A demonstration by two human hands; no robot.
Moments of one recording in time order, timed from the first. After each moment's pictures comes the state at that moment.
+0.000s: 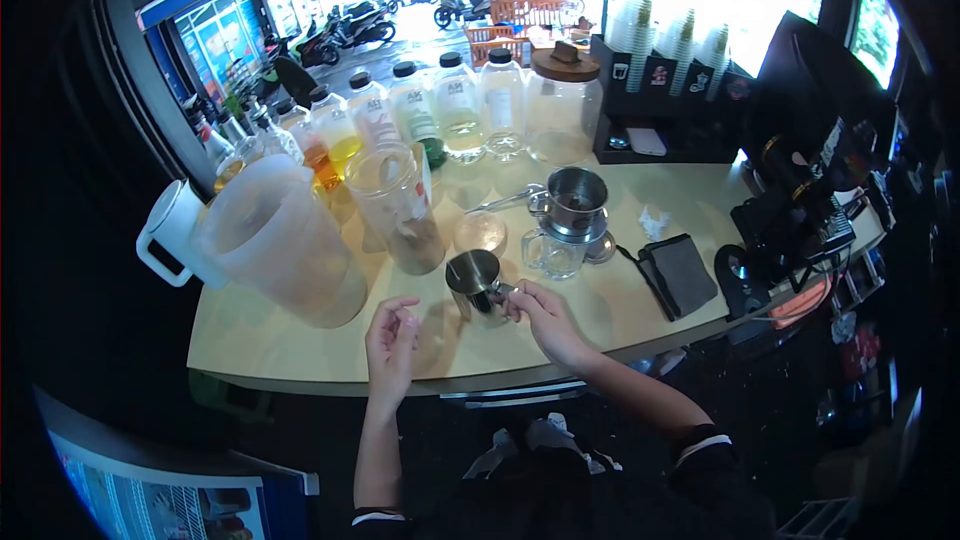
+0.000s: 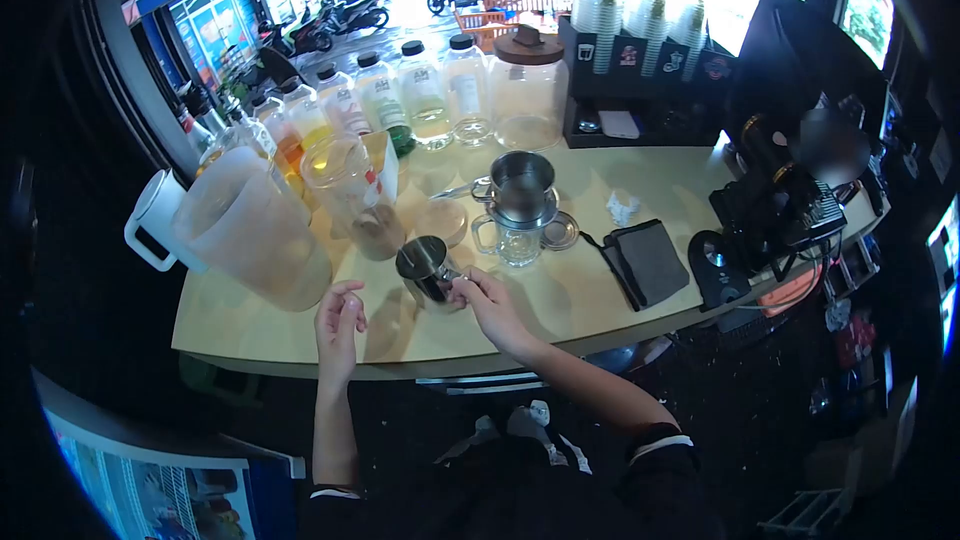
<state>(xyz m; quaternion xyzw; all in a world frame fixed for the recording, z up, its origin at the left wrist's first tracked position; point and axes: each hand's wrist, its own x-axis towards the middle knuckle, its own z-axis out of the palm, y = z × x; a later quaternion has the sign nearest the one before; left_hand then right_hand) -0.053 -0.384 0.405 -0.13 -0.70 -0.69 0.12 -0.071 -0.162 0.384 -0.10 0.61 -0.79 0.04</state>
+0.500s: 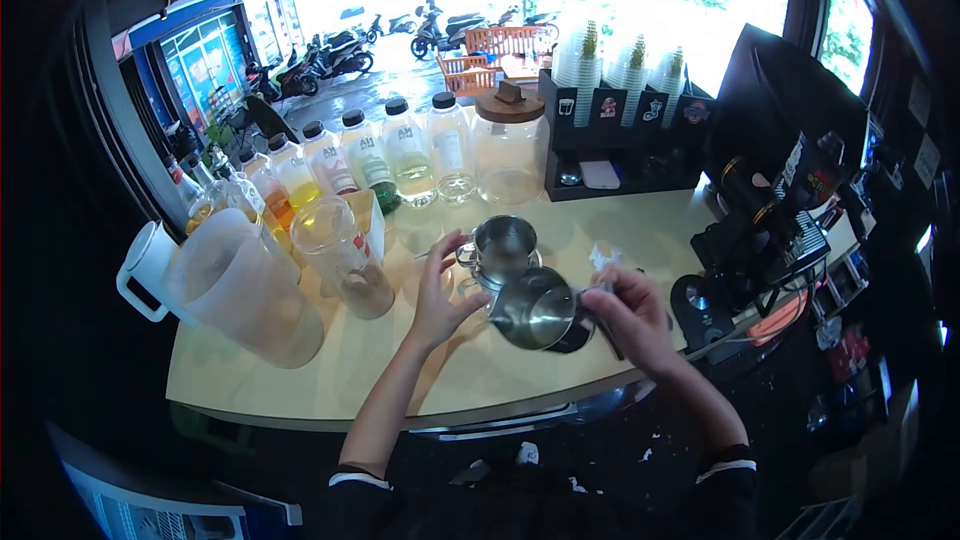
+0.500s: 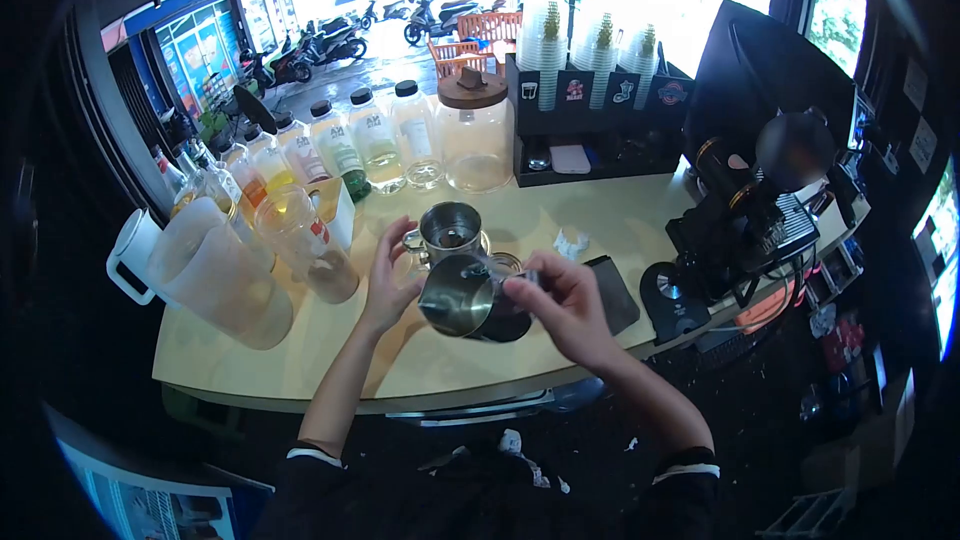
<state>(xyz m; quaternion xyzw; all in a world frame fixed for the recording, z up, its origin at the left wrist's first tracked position) -0.168 -0.252 0.410 -0.31 -0.71 -0.62 0.14 -0.038 -0.021 0.501 -0.17 0.63 -0.75 -0.09</state>
